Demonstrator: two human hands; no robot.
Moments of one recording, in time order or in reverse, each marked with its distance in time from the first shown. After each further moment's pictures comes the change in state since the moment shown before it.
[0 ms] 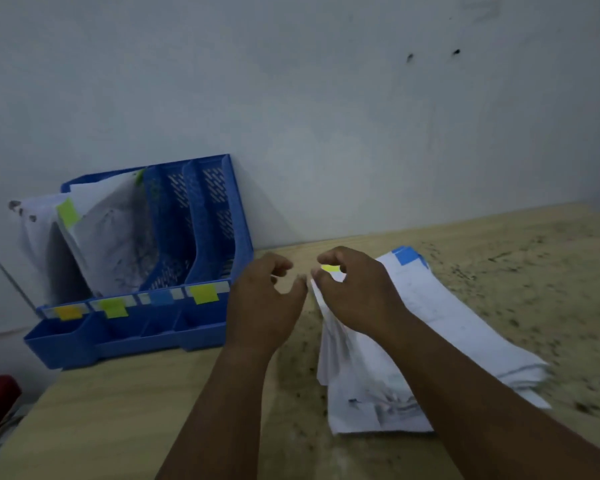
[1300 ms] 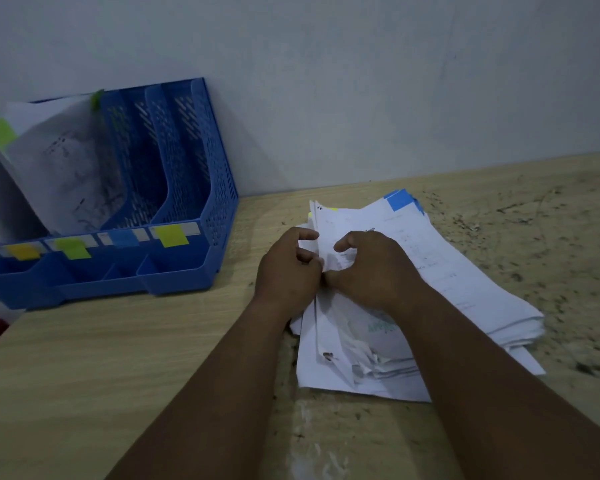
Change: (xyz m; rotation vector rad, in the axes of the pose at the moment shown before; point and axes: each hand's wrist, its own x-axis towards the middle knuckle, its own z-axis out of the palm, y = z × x) left_hand -0.024 -0.020 0.090 -0.194 -0.250 -0.279; right_hand -0.011 0.076 -0.002 -0.257 -0.122 0.098
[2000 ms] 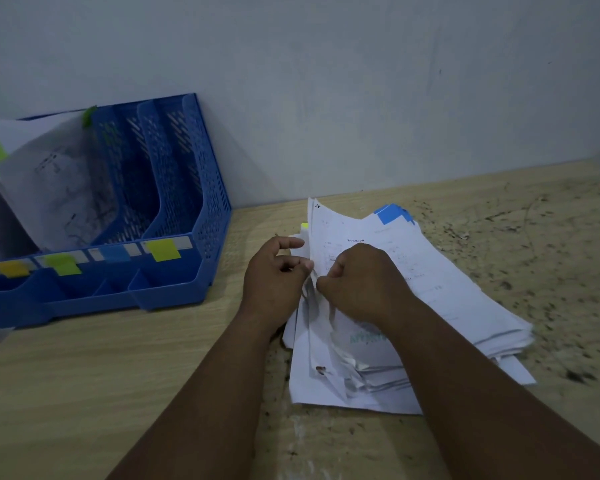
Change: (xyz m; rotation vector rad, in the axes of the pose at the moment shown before) left_hand 0.001 0.003 -0.007 -0.193 0.037 0.025; right_hand -0.001 -0.011 -0.004 -0.031 -0.024 0.060
